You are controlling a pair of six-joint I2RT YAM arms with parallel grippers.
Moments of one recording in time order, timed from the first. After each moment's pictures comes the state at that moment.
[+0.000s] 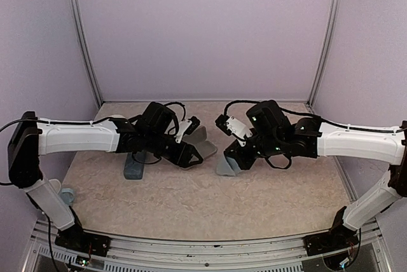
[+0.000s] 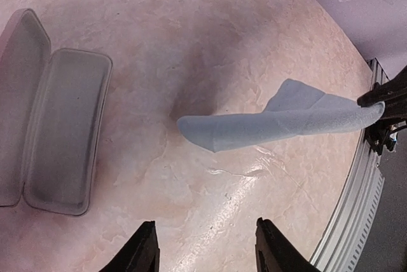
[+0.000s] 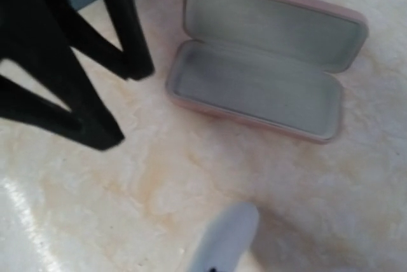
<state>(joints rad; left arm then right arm) -0.83 1.64 1.13 -0.26 0.29 -0.24 0.95 1.44 1.09 -0.35 0.02 -0.03</state>
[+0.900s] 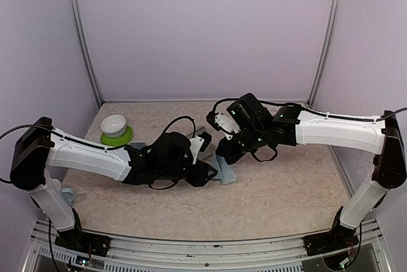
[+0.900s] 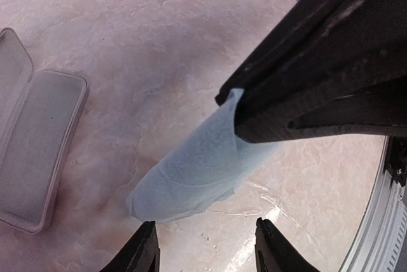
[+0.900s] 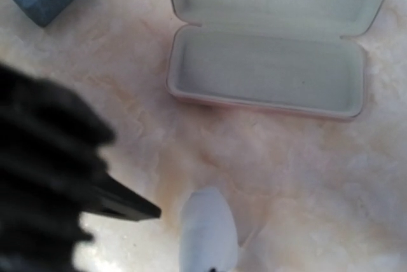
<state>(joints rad) -1.06 1.67 0.94 0.15 -0.04 -0.35 0.95 1.62 1.30 -0.50 0.01 0.15</state>
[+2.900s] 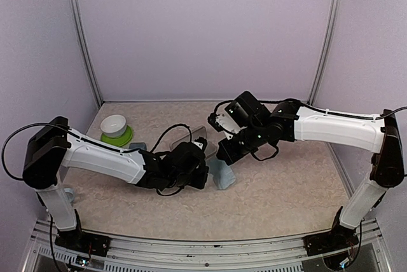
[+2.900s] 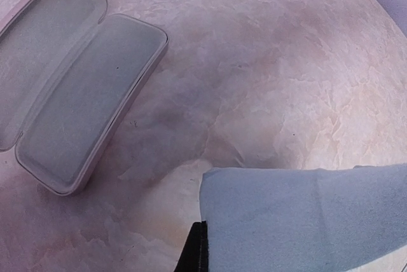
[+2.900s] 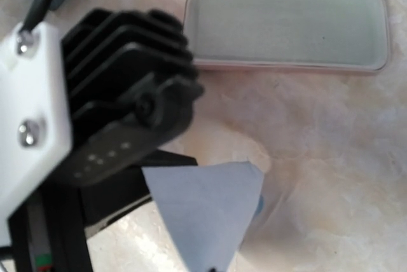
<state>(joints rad) -1.11 1.80 1.03 0.00 -0.35 -0.54 0.95 1.65 1.37 -0.62 -0.05 0.27</state>
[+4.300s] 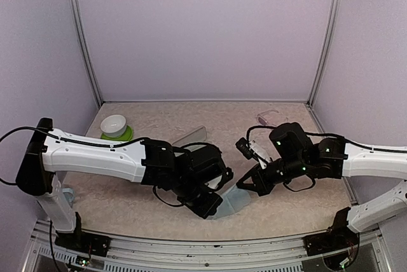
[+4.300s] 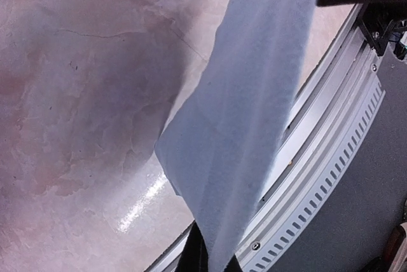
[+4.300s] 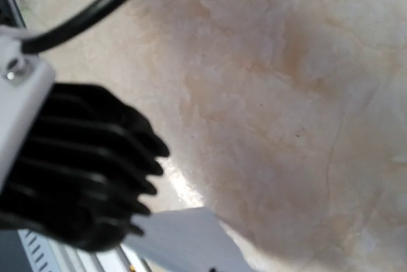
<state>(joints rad) -1.31 1.77 1.37 -0.71 0.07 -0.54 0.99 1.17 0.82 -0.38 -0.25 0.34</state>
